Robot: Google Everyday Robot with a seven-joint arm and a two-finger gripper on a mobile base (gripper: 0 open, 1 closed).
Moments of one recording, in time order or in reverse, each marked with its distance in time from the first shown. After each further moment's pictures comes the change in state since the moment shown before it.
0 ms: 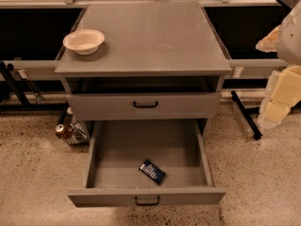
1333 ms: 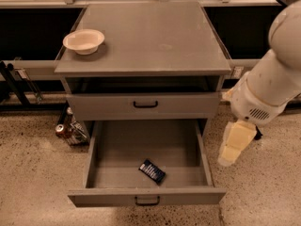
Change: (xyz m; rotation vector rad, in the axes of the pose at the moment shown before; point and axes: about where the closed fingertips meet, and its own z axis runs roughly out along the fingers) arm -0.001 0.038 0.131 -0.113 -0.017 0.031
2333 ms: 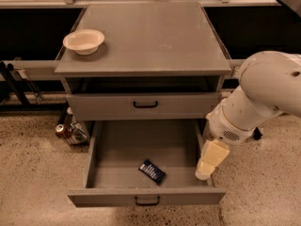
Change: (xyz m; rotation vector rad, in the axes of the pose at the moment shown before) arm -0.014 0.018 0.081 -0.056 -0.058 0.074
